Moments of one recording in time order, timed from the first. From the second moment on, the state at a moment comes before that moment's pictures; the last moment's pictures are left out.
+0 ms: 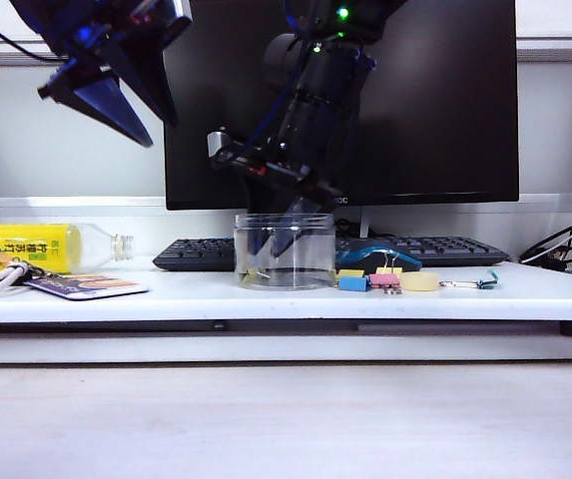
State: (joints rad) left arm -0.33 1.62 1.56 -0.94 0.43 0.17; right arm 0.58 2.17 1.99 -0.97 -0.23 -0.26
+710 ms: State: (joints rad) left arm -0.33 1.56 1.56 -0.98 0.44 0.17; right arm 0.58 2.21 2.04 -1.07 -0.21 -0.27
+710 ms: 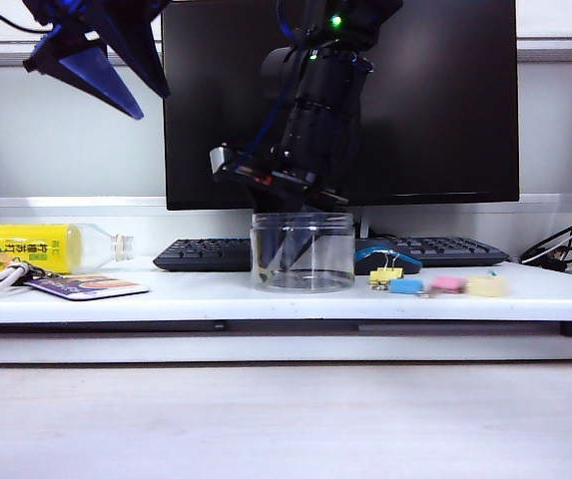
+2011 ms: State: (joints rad) left arm -0.33 1.51 1.56 -0.99 0.44 0.17; right arm 0.59 2.25 2.08 -1.05 -0.16 -0.26
